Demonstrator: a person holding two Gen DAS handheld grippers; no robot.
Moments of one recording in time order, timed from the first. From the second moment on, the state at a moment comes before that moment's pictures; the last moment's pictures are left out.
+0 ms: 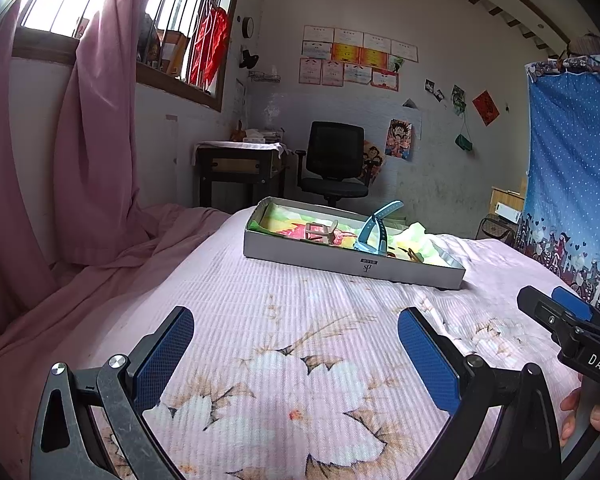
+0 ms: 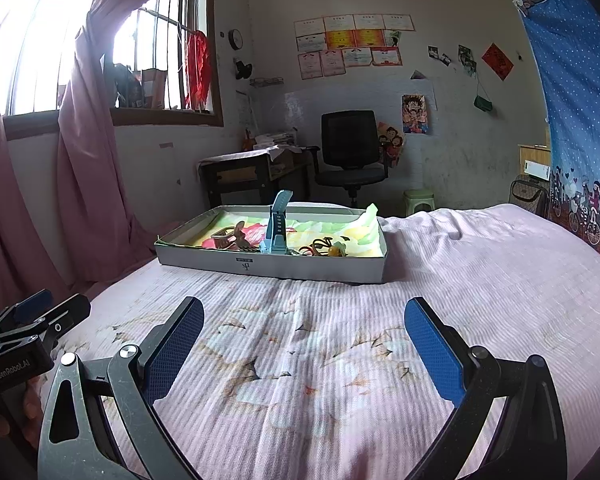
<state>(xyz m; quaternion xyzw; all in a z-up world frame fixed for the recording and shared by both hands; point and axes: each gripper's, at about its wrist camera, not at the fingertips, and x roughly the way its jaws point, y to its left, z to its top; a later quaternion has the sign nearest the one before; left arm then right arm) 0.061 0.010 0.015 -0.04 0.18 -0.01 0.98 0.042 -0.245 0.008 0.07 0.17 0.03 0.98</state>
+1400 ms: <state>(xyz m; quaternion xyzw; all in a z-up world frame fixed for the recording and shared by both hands) 0.061 0.008 0.017 -0.04 0.17 -0.01 0.98 0.042 -0.245 0.007 0.07 0.17 0.03 0.98</state>
